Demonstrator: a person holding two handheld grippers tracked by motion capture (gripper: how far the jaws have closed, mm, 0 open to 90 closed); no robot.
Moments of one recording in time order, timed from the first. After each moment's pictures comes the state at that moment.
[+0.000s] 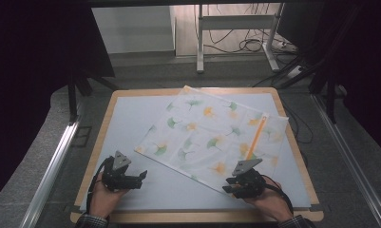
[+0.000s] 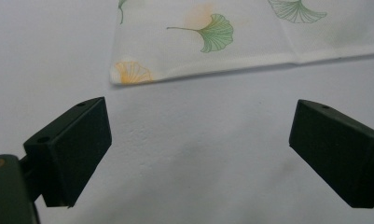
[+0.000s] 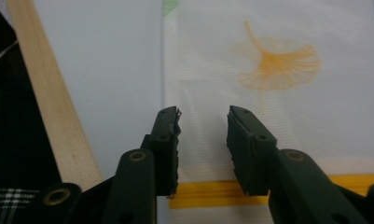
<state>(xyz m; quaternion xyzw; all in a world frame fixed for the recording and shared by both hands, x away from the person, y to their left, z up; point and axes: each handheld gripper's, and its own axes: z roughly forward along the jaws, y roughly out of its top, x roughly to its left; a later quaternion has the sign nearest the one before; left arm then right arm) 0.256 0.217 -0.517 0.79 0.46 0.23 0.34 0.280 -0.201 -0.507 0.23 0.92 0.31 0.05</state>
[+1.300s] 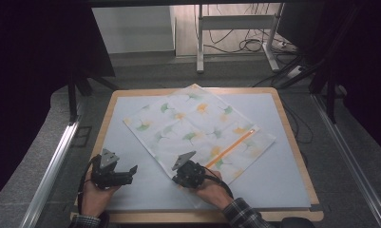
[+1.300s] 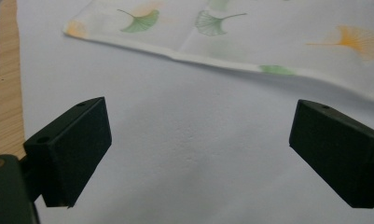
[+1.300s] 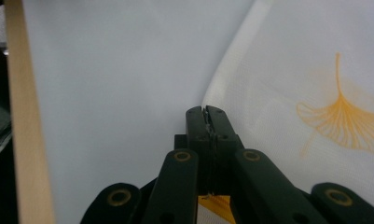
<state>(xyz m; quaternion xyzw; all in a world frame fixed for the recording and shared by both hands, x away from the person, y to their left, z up) 0.253 0.244 -0.507 0.76 0.49 0.26 0.35 0.304 -0.031 -0.524 0.16 0.93 0.32 0.04</state>
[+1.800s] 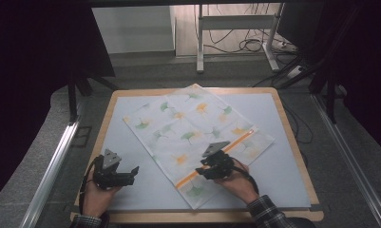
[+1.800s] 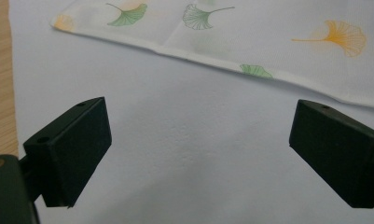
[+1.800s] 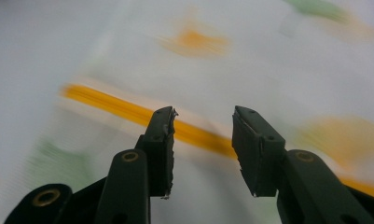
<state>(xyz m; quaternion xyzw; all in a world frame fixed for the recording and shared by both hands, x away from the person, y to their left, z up) 0.255 0.237 -0.510 0.77 0.48 0.26 0.34 0.333 -0.130 -0.505 0.24 0.91 0.34 0.08</state>
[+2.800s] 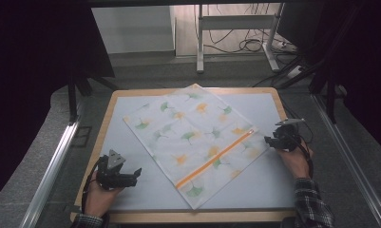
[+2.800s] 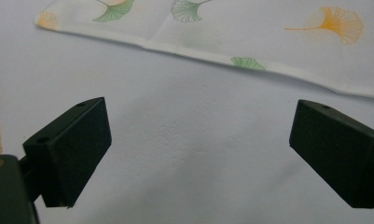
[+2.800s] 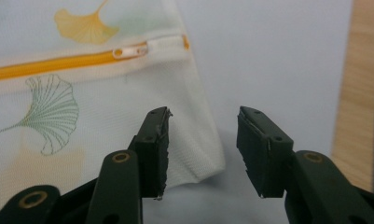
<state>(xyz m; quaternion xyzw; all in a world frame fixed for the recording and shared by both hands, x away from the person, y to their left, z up) 0.257 0.230 -0.515 0.78 0.47 0.25 0.33 0.428 -0.331 -0.505 0.47 0.81 0.28 0.21</state>
